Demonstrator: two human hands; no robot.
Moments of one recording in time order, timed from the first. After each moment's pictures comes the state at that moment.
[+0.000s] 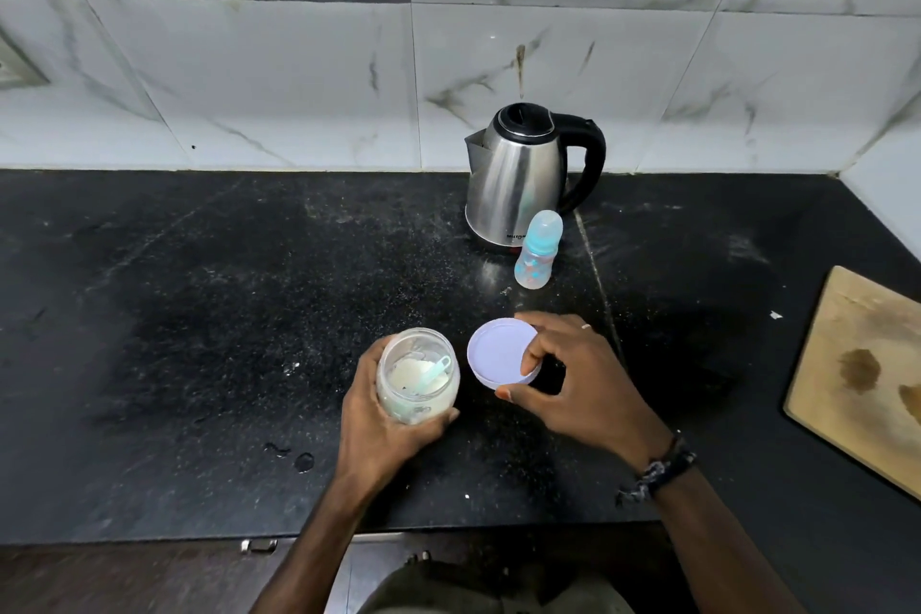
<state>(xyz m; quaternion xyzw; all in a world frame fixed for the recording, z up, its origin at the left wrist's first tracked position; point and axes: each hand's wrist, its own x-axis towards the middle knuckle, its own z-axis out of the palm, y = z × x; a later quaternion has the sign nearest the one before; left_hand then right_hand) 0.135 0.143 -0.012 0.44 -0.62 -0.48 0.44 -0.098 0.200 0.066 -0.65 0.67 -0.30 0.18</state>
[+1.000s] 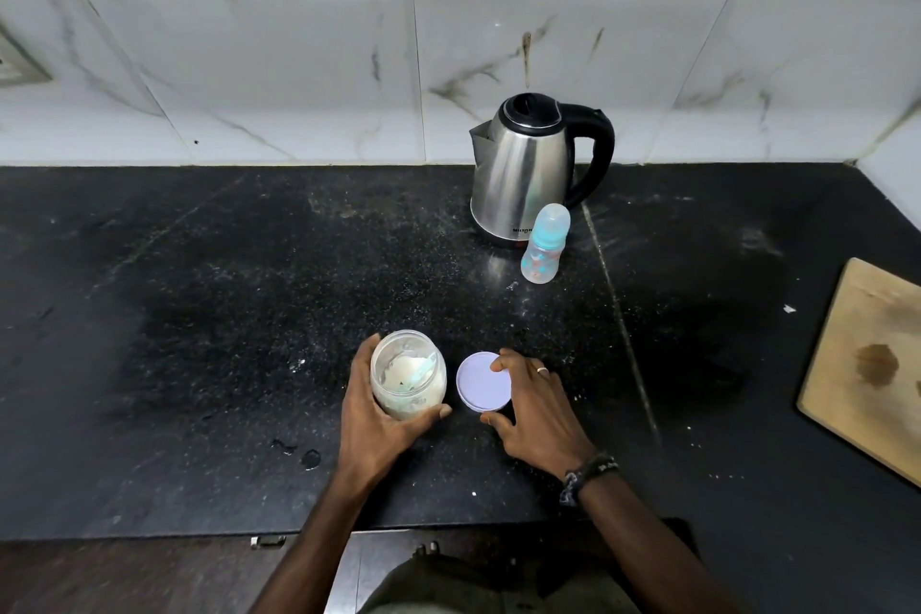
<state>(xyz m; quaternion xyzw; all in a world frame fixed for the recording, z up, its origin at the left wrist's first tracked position) 0.148 0.132 -0.044 0.49 -0.62 -0.46 0.40 -0.070 0.191 -0.043 -0.66 0.71 -0.16 0.17</state>
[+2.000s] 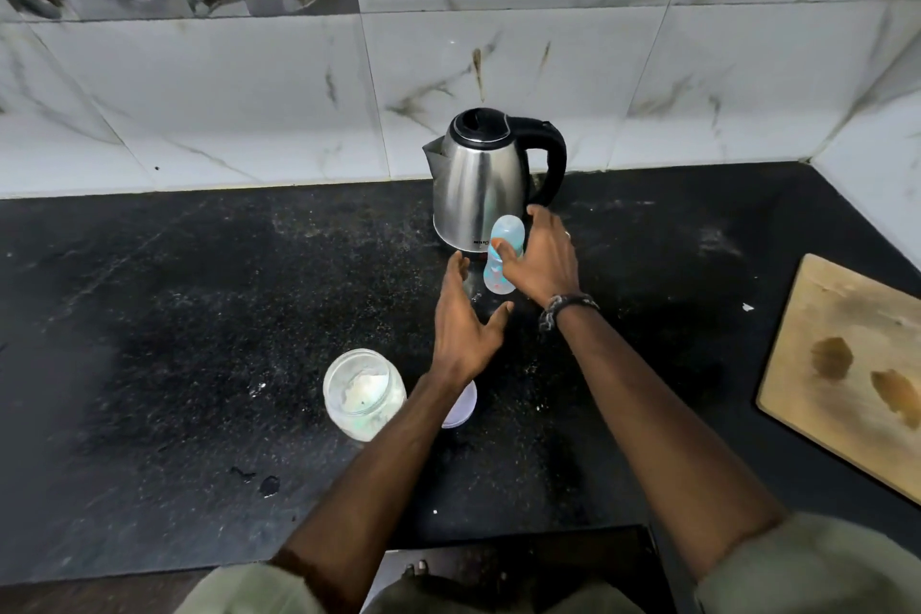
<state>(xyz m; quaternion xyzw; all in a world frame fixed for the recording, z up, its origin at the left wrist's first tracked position) -0.026 0.080 0.001 0.43 -0.71 -0.39 0.41 -0.173 0.058 0.039 -0.48 0.81 -0.32 0.10</state>
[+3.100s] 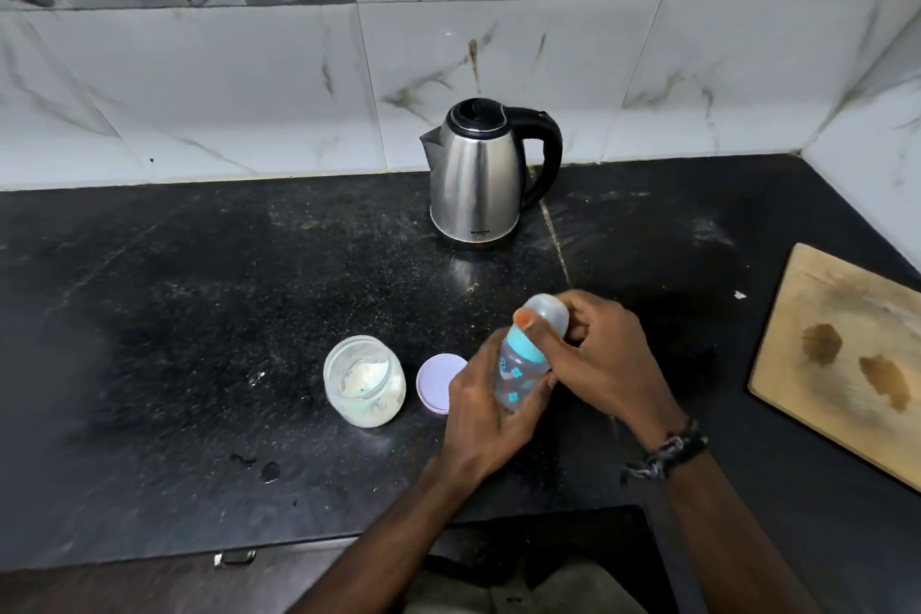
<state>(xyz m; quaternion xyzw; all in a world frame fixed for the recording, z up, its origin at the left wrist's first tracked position) 0.002 0.182 0.001 0.34 -0.71 -0.46 0.42 -0.137 0.216 0.094 -0.49 0.77 -0.37 0.19</state>
